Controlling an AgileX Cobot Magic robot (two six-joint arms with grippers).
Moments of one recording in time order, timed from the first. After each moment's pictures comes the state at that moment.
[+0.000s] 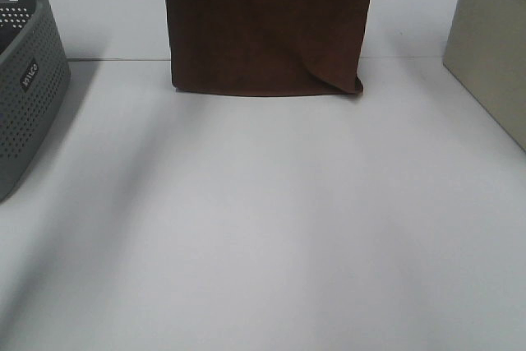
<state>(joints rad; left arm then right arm) -0.28 2.35 -2.50 0.70 -0.05 -0.06 0.13 2.02 -2.27 0.64 0.65 -1.53</state>
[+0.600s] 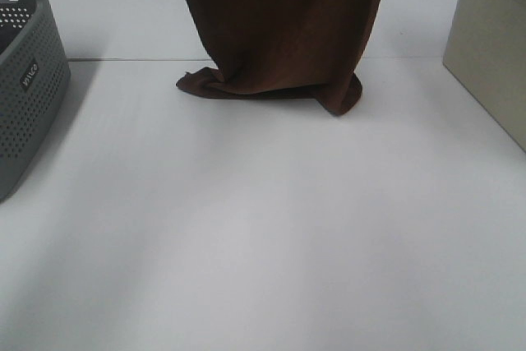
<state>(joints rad) -0.43 2.13 -2.50 0.24 1.17 0.18 0.13 1.93 -2.27 0.49 1.21 -0.82</state>
